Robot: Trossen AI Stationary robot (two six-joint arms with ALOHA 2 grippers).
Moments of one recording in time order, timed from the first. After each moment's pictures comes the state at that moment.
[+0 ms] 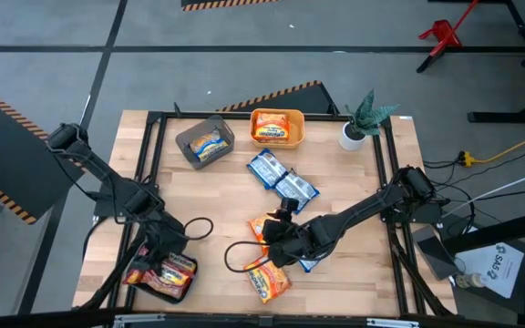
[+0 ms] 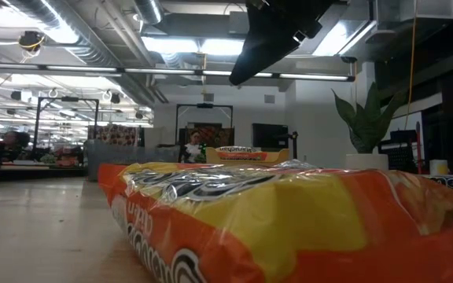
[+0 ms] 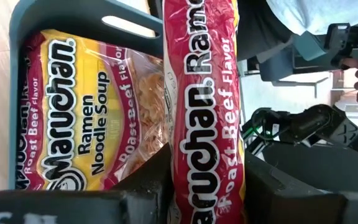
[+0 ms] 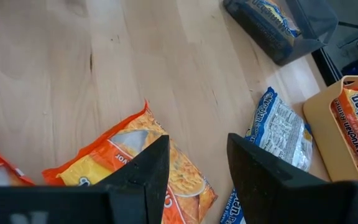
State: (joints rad) left arm -0.62 1.06 0.62 -0.44 0.62 -0.67; right arm 0.44 1.94 1.50 -0.65 0.70 0.37
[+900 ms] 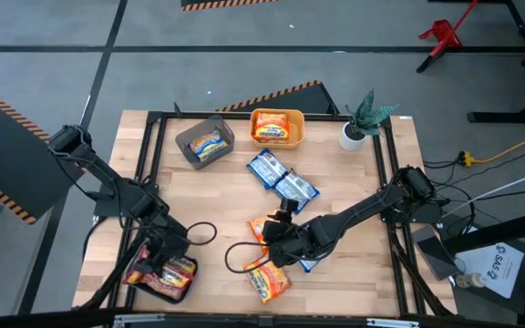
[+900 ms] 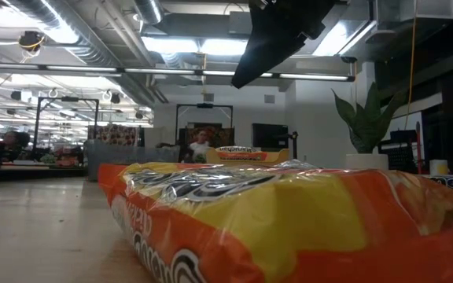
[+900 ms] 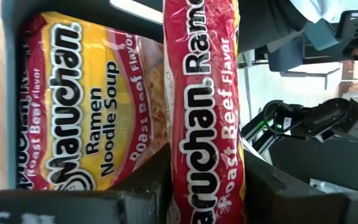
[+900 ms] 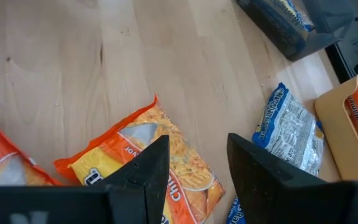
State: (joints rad) left arm -0.63 1.13 0.62 -0.43 0.63 -0.65; right arm 0.44 1.94 1.50 -0.66 0.66 0.37
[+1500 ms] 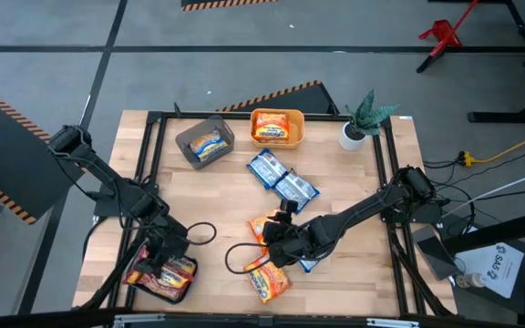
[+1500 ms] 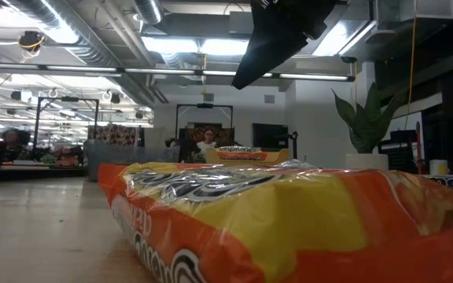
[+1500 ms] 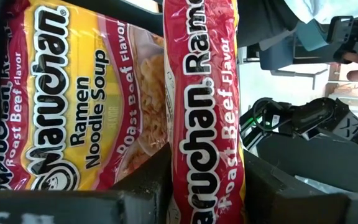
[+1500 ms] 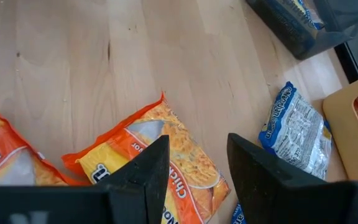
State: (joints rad) left arm -0.63 1.13 0.62 -0.43 0.67 -0.70; right arm 0.45 1.94 1.50 -0.66 0.63 0.36
